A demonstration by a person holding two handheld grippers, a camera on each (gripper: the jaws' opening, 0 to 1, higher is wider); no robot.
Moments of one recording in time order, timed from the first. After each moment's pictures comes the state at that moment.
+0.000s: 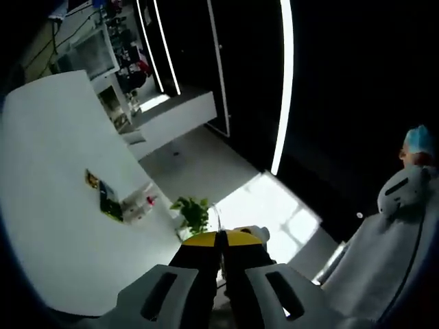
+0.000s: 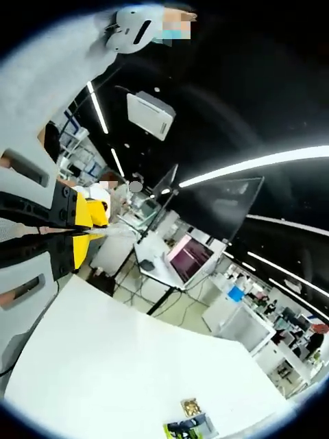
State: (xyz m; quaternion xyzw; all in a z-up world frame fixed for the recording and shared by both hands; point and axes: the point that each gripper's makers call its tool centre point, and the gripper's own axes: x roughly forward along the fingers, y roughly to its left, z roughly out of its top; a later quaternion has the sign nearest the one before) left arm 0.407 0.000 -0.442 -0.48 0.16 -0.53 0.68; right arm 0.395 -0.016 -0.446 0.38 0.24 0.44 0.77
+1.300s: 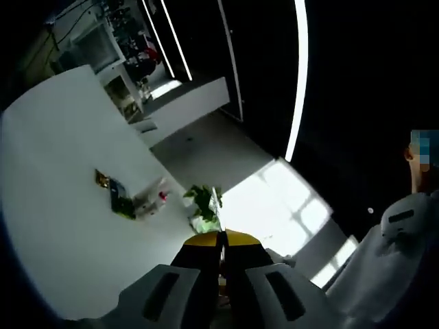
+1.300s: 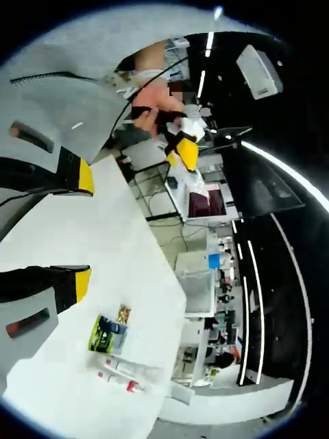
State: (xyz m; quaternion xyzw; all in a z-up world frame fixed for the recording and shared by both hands) left arm 0.452 -0.010 -0.435 -0.44 0.22 -0.53 0.69; right arm 0.385 -0.125 -0.523 -0.05 0.22 0.27 0.94
